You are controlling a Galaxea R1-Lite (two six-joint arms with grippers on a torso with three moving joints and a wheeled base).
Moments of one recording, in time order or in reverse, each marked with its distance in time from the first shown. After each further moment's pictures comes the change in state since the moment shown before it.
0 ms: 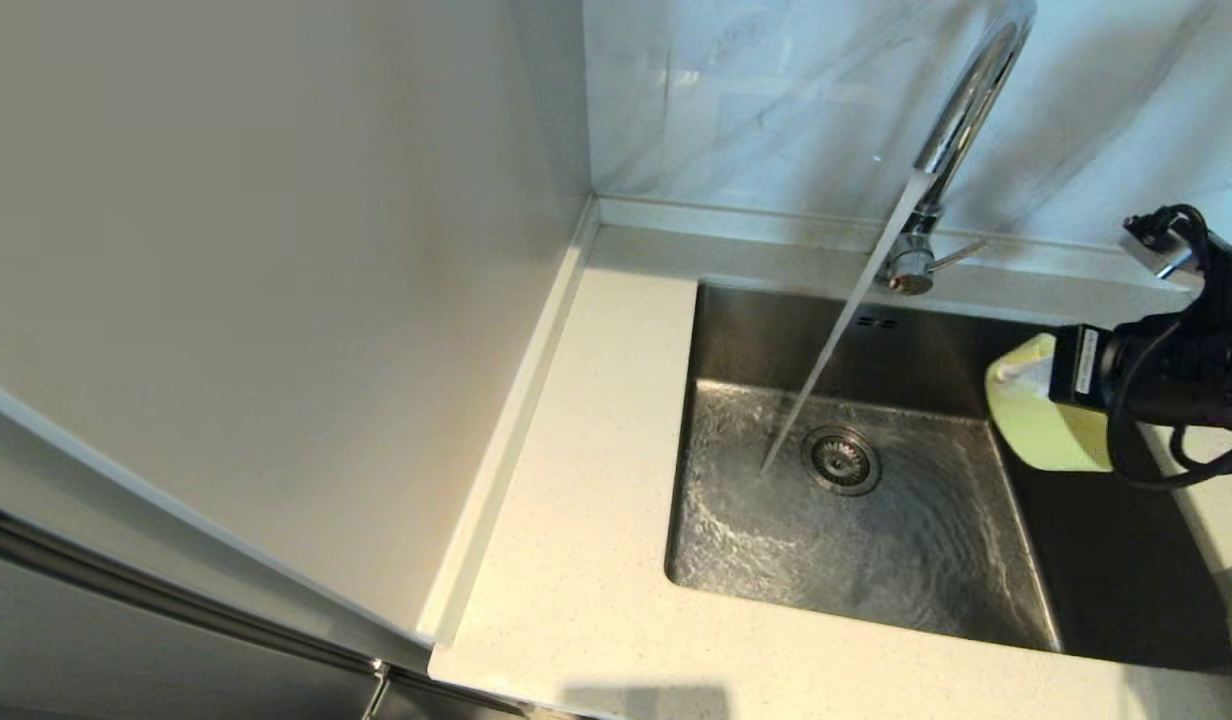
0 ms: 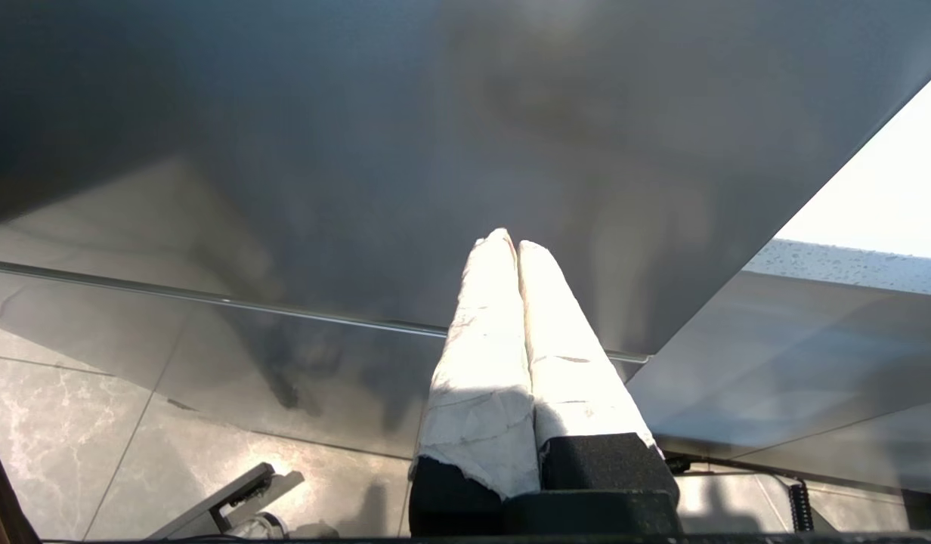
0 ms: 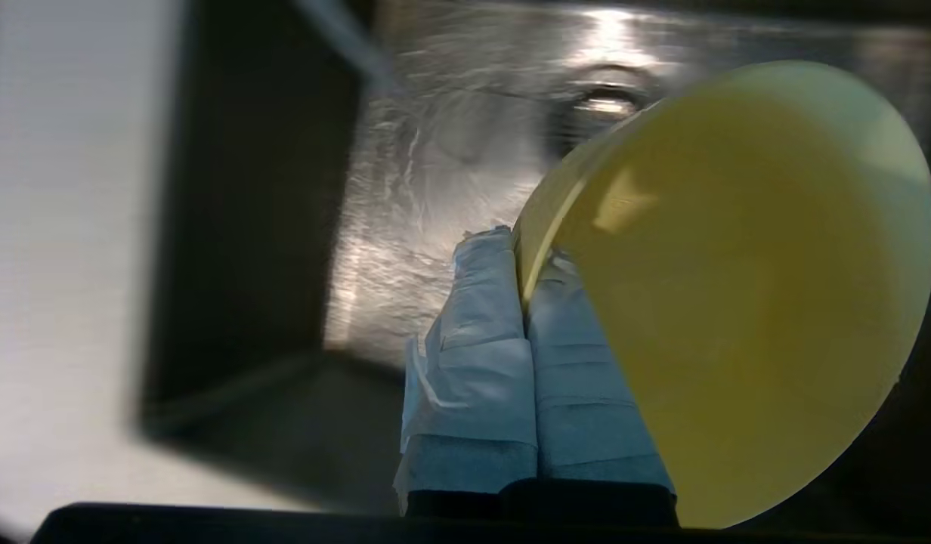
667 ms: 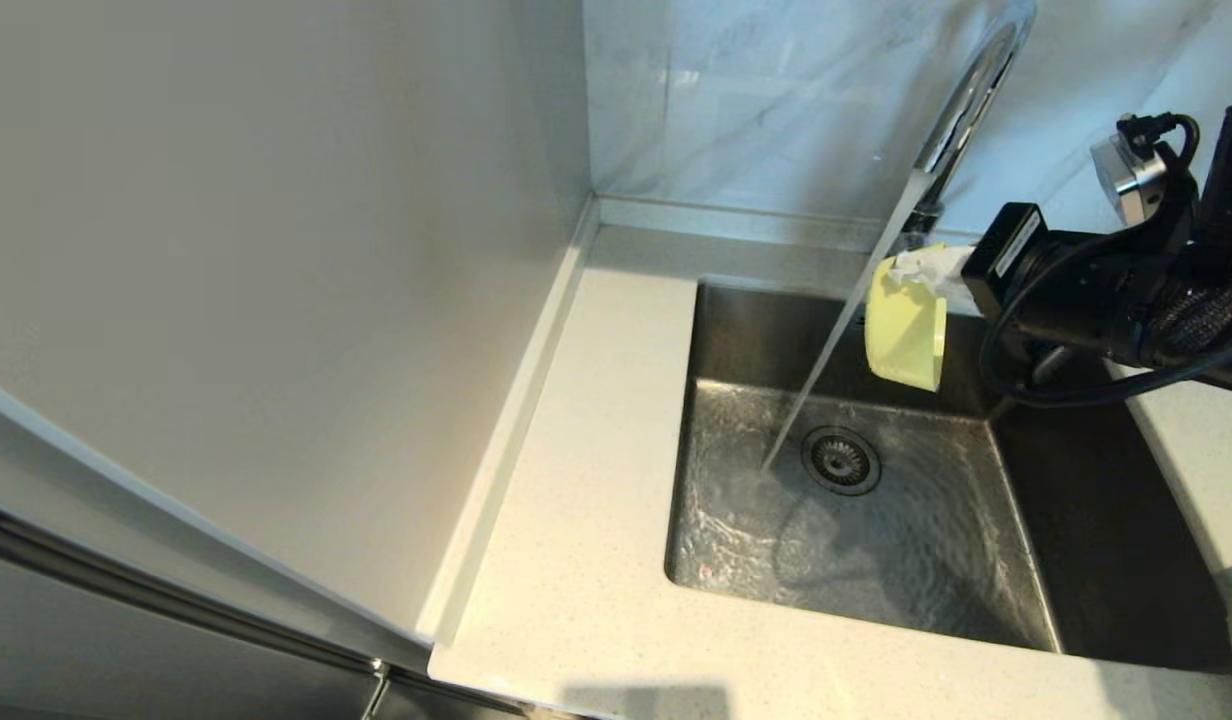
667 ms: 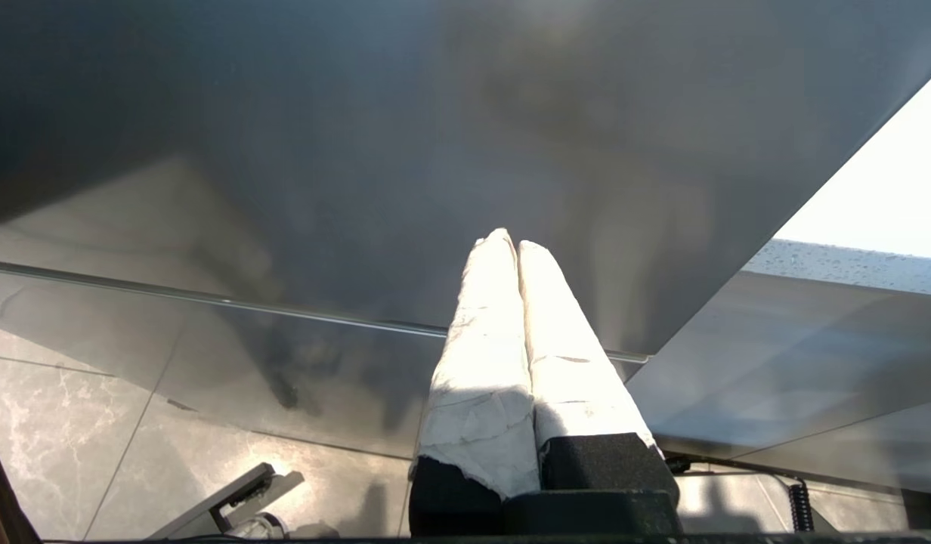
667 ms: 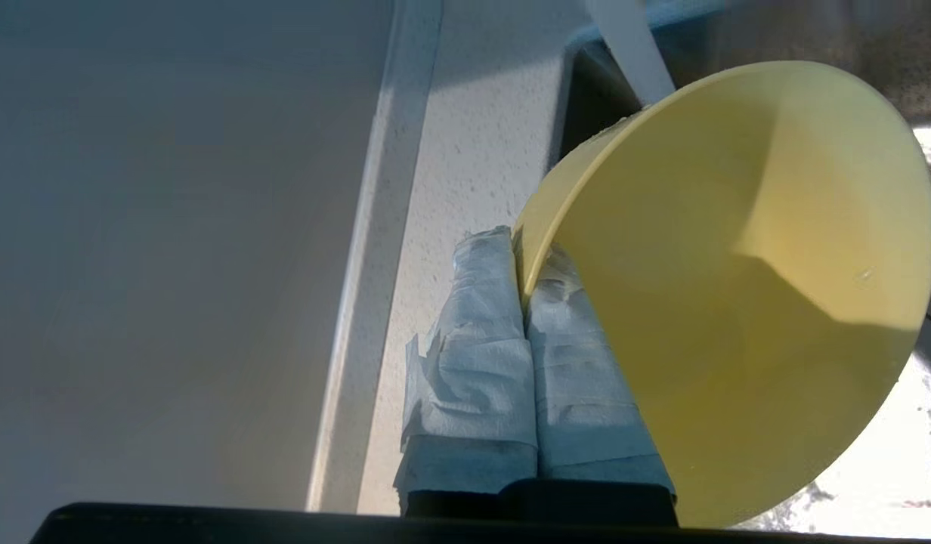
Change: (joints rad) left arm 0.000 0.000 0.000 0.000 0.000 0.000; right arm 0.205 0.047 -0.001 -0.436 0.007 0.435
